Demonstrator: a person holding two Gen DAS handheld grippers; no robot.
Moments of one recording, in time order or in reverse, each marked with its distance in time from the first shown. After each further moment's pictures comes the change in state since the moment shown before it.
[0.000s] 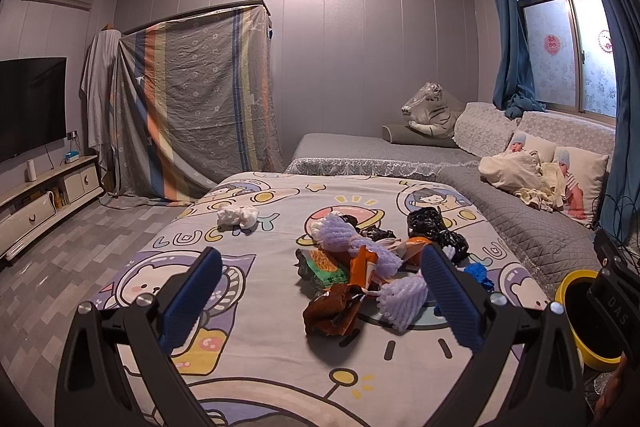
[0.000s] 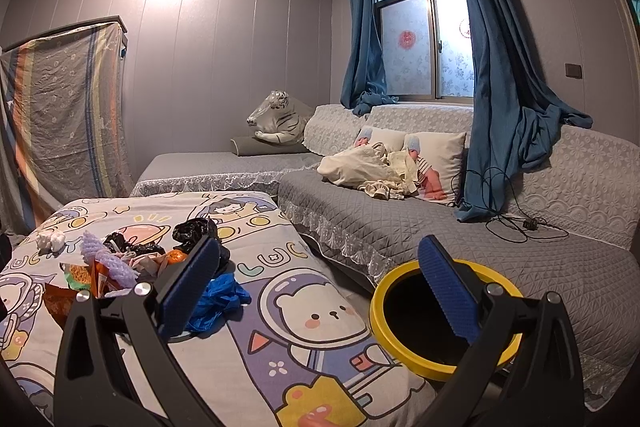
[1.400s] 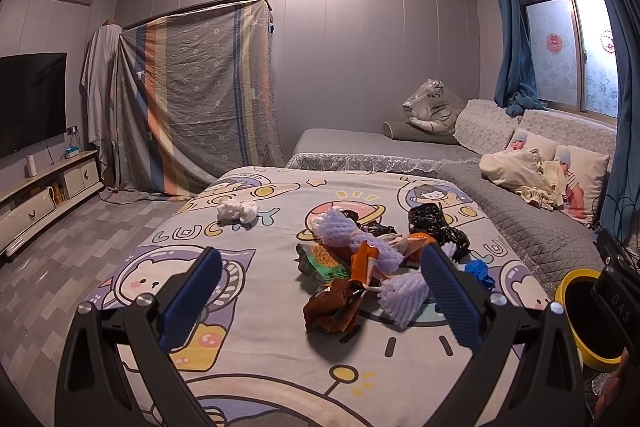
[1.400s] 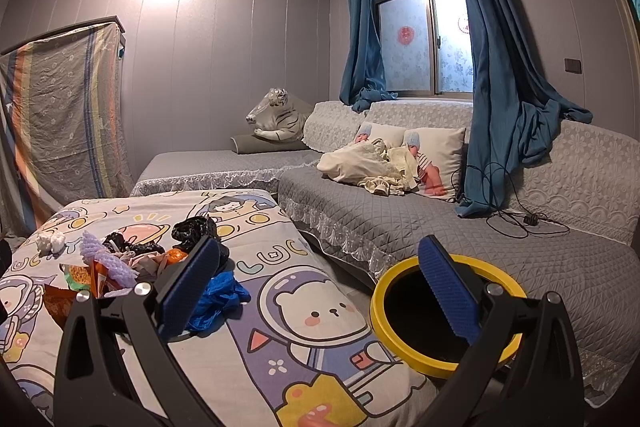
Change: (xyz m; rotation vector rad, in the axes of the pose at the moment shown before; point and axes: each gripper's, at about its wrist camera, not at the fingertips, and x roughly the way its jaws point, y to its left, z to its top) left arm 0.004 0.001 -0.008 -0.005 0.013 -0.002; right arm 0.001 -0.001 -0.003 0.009 0.007 0.002
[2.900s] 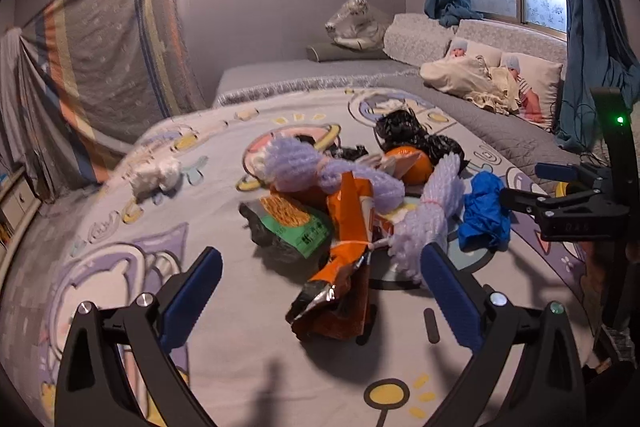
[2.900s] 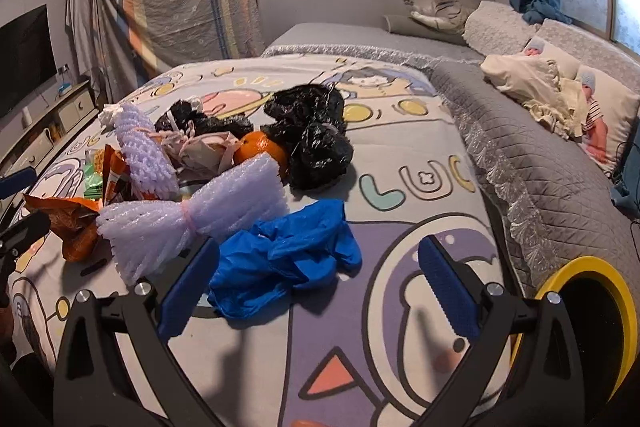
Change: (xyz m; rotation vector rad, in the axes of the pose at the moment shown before) left arm 0.128 0.006 -0.022 0.202 0.300 -0.275; right arm 0.178 0.068 -0.041 -0.235 0.484 0.557
